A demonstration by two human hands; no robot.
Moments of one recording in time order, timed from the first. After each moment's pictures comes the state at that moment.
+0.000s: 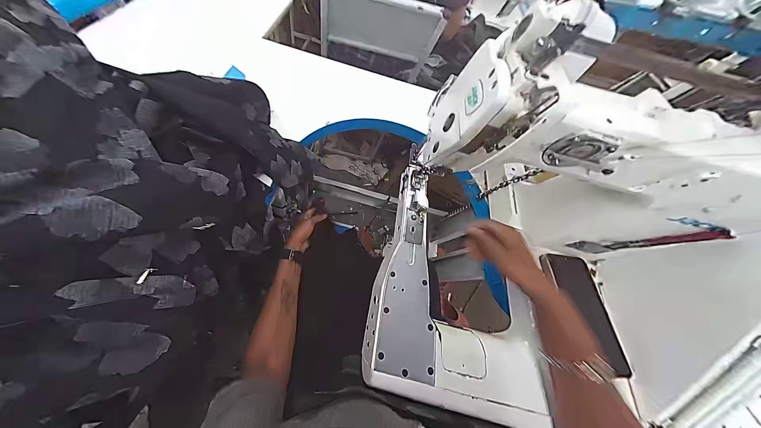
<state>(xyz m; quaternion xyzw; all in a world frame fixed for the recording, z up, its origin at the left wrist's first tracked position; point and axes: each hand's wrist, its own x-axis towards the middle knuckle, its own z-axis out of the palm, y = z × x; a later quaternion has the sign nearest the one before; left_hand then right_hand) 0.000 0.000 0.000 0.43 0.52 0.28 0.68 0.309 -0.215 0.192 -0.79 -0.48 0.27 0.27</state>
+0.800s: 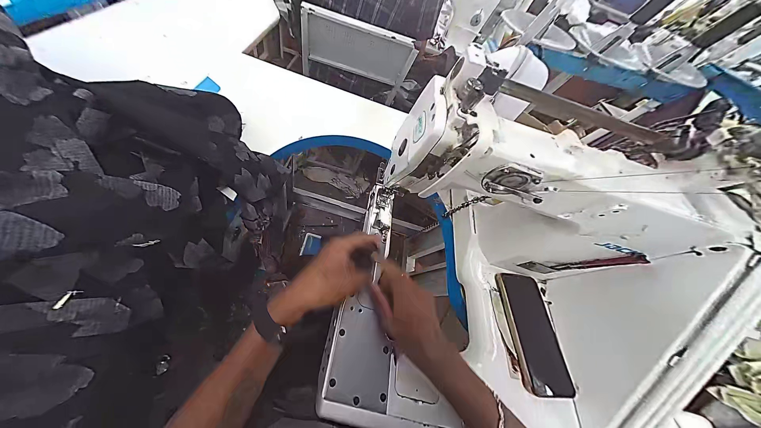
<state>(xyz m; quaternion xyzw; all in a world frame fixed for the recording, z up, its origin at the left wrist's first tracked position) 0.038 -0.098 0.199 0.71 0.24 0.19 0.64 0.189 -0.222 0.188 -0.69 -0.68 -0.03 0.26</state>
